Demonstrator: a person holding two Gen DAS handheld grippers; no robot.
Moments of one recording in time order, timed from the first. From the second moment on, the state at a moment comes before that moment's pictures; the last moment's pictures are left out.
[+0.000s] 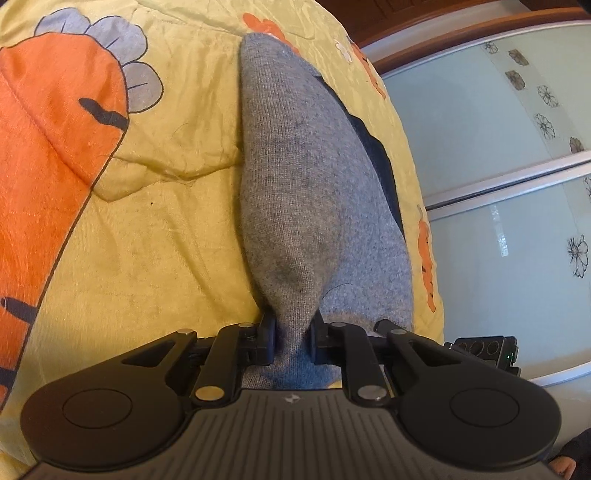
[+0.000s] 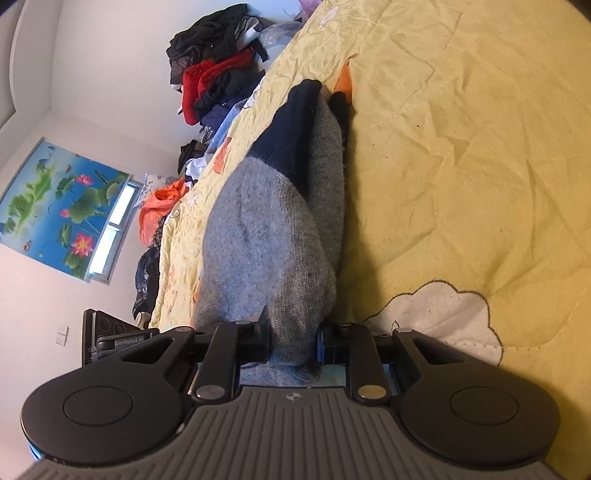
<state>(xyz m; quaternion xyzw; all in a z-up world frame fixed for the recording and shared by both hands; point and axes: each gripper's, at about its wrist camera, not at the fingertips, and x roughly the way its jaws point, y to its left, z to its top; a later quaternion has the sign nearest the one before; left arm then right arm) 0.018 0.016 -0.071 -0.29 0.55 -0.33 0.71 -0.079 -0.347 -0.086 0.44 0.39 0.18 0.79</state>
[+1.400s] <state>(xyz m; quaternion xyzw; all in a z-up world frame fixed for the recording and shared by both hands) 0.134 0.018 -0.066 -0.36 0.53 -0.33 0.70 0.029 -0.341 -0.073 0.47 0.37 0.20 0.78</state>
